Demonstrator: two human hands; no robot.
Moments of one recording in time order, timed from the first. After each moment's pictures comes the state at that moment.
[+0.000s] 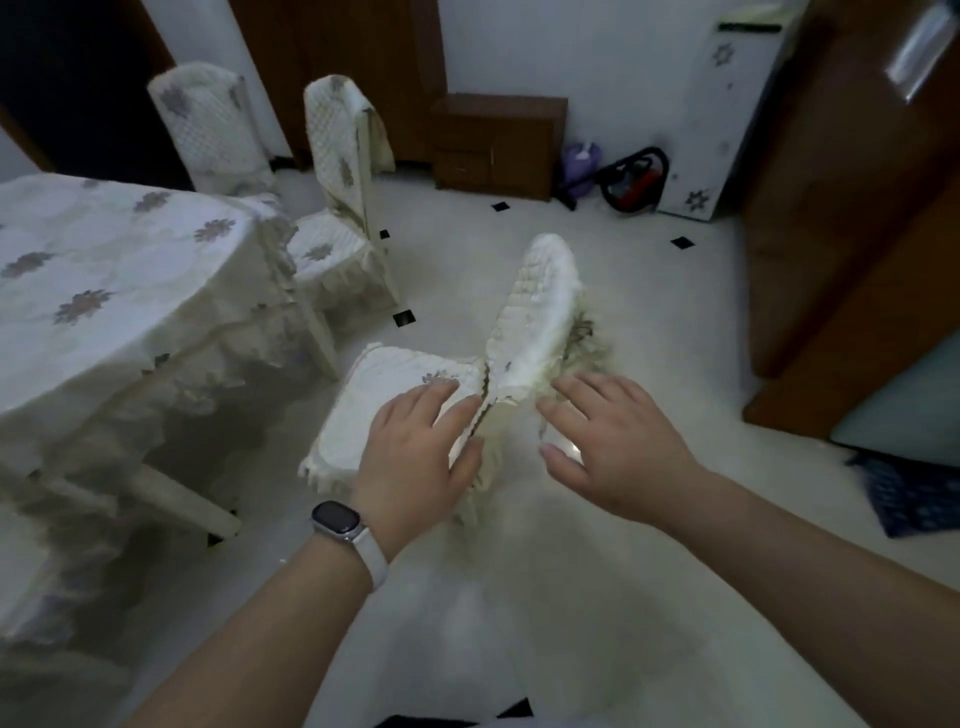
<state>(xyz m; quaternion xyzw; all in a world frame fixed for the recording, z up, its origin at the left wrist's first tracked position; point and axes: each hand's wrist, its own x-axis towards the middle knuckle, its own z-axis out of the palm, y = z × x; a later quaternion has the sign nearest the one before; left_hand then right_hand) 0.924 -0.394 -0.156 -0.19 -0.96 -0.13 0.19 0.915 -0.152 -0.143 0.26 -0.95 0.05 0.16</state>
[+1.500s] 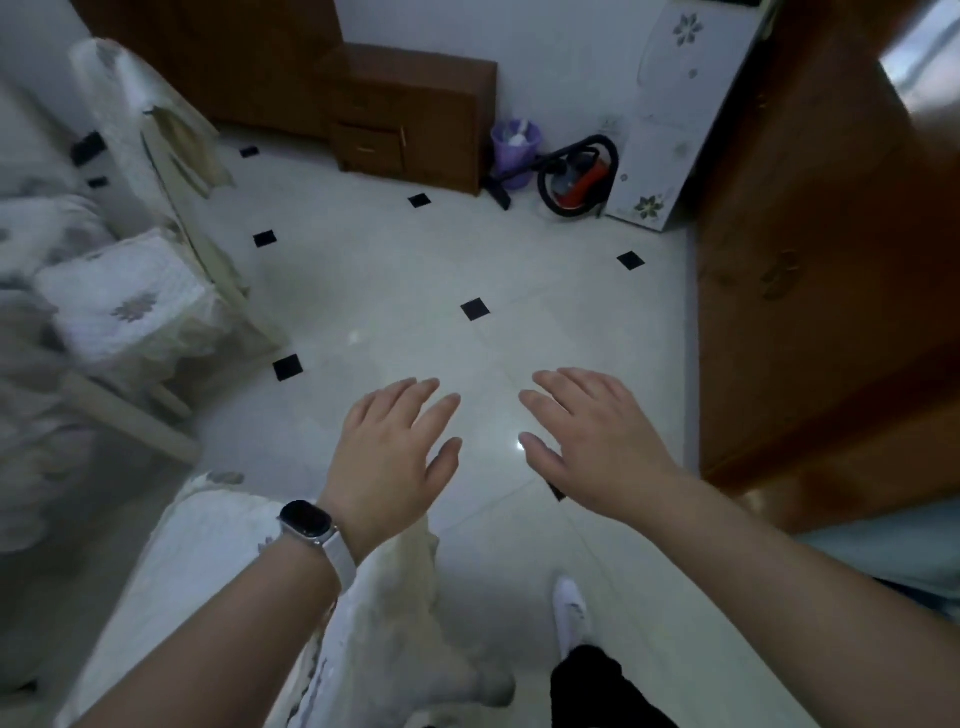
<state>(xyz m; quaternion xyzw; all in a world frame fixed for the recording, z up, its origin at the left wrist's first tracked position) 0.380 -0.164 -0.191 -0.22 -0.96 -0.09 0.14 0.380 0.080 -0.182 0.23 -0.96 0.08 0.17</state>
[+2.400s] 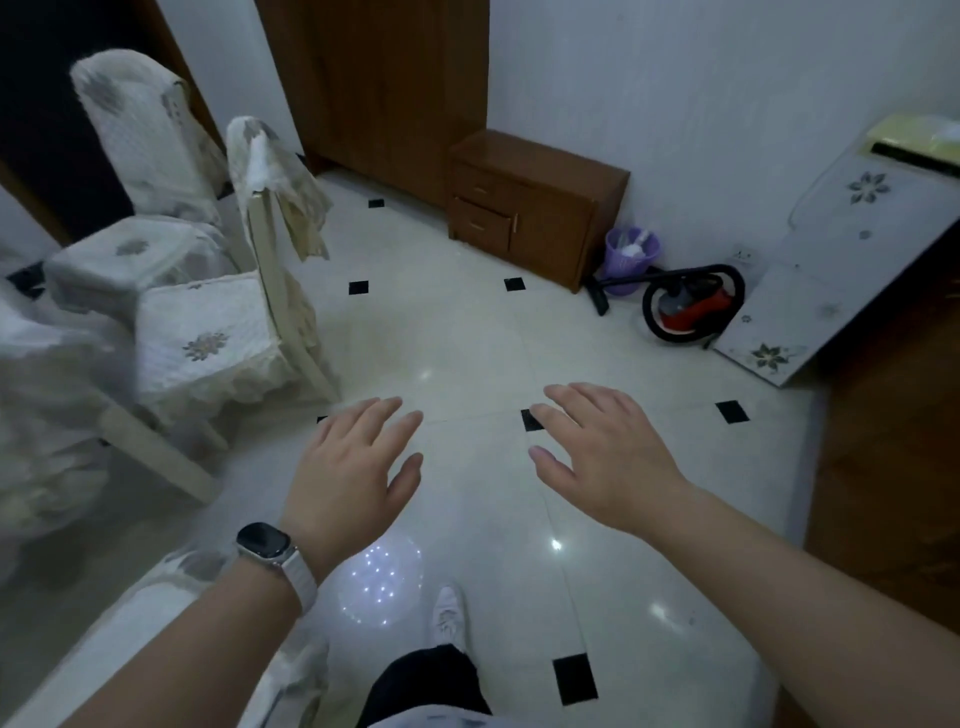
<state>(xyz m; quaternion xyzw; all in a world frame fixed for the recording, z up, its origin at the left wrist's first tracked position) 0.115 -0.170 -0.177 -0.04 -0.98 -0.04 0.19 0.021 0.098 -0.163 0.37 -0.91 0.08 0.15</state>
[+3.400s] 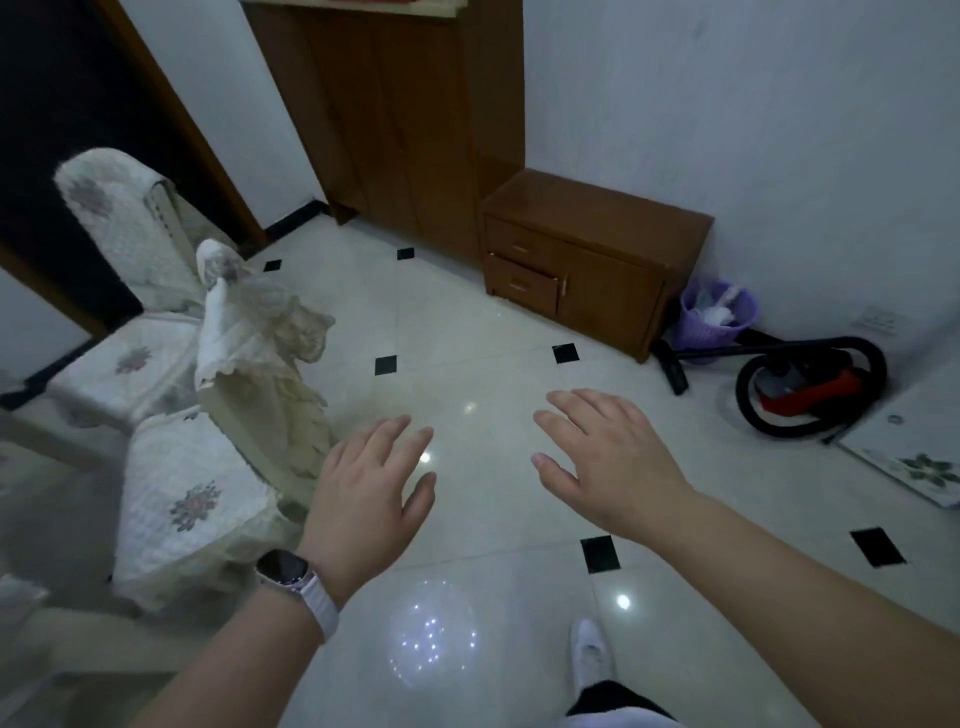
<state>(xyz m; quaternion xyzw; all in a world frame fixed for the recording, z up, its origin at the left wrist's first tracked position) -0.345 -0.304 -0.166 0.02 -0.99 -0.04 0.11 -0.458 -0.053 -0.173 0.39 -0.90 0.12 0.16</state>
